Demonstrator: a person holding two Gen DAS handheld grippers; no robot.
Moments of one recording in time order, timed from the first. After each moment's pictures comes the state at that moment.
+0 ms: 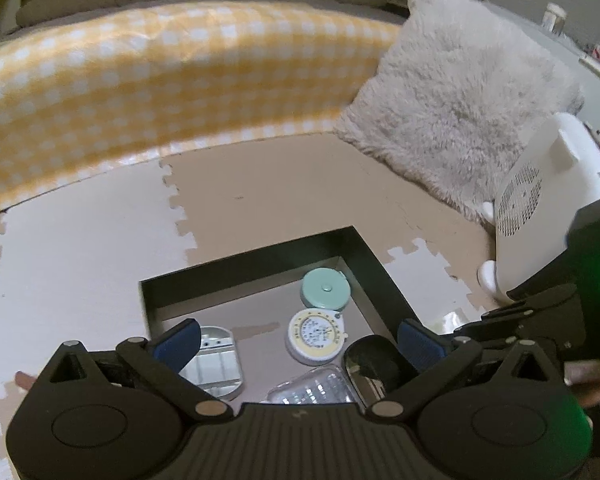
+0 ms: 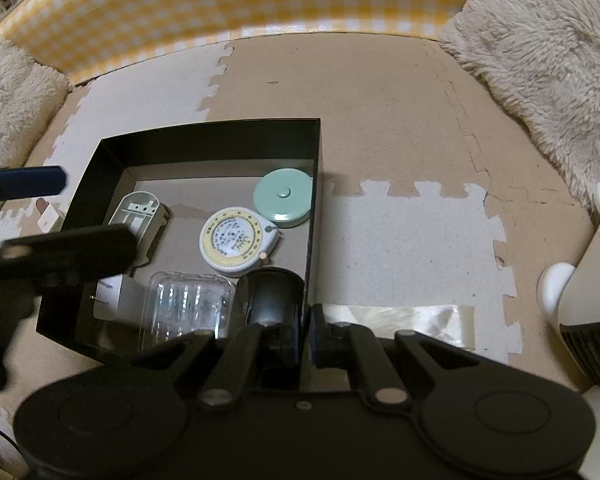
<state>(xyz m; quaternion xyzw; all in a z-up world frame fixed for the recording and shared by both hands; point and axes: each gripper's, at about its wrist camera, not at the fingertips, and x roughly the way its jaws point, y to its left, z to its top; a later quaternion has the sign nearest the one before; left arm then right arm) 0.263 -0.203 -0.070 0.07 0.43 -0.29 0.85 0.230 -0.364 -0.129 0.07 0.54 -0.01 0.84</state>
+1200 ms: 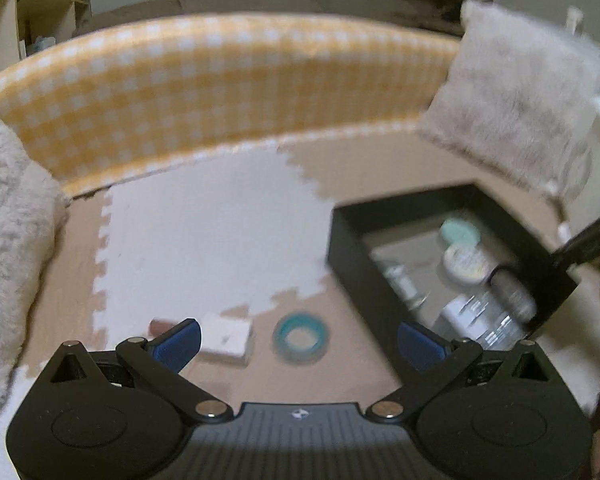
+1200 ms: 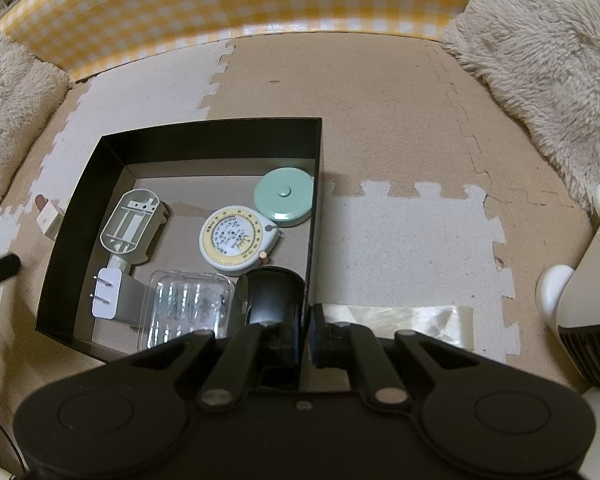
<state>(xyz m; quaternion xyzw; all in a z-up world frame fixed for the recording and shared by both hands) 0.254 -0.062 -0.120 0.11 0.38 -0.24 0.89 0.230 -0.364 -0.129 0.07 0.54 -0.01 0.84</state>
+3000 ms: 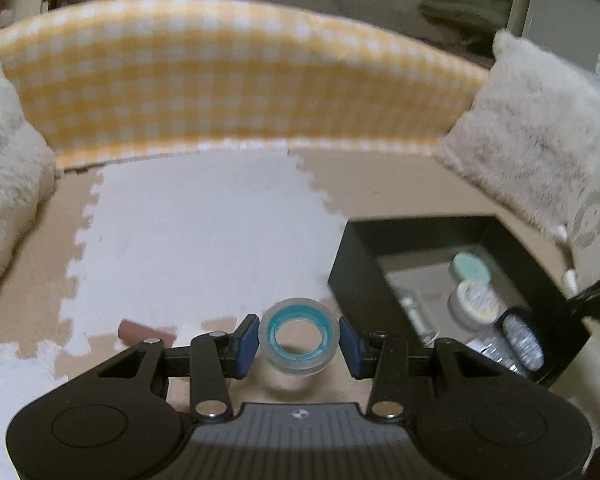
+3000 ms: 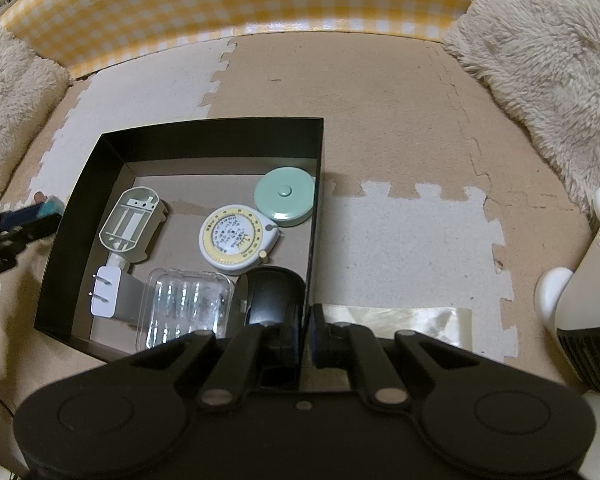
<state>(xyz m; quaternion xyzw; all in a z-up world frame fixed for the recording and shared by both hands) 0.277 -0.065 -0.134 0.02 0.37 -0.24 0.90 0.231 -0.363 -0.129 0.06 0.54 -0.01 0.84</state>
